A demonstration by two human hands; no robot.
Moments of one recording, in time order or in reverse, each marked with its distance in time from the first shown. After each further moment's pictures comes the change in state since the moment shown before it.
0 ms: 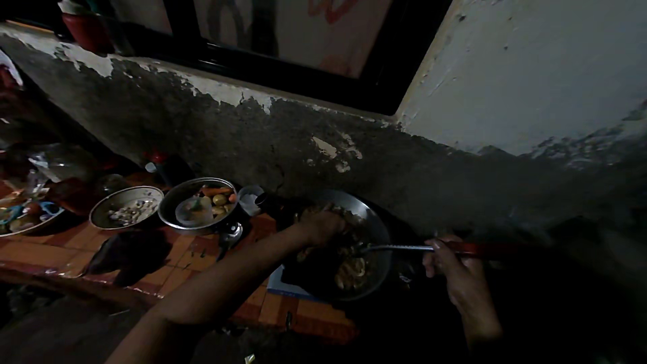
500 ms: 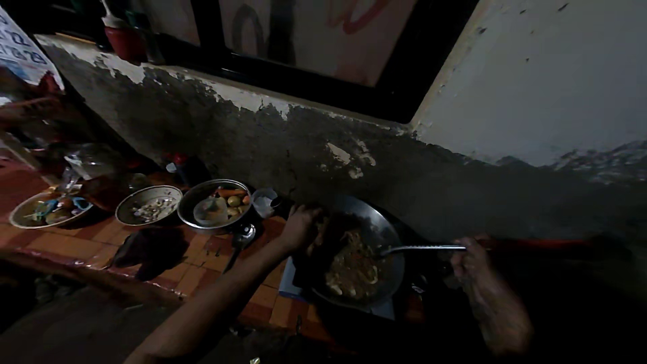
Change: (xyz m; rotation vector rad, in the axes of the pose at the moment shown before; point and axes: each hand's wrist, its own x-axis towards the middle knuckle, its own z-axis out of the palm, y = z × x) left_hand -0.062 -0.034 0.017 -0.160 0.420 -0.454; right_hand 0.018 -0.017 0.002 -0.035 0.097 0.170
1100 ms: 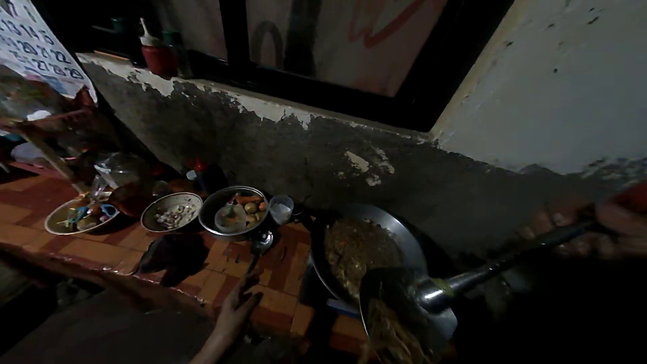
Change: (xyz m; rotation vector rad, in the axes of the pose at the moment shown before) left_hand -0.200 -0.090 0.029 -0.878 0.417 -0.455; right_hand 0.012 -0.117 0.004 0.280 -0.589 -0.234
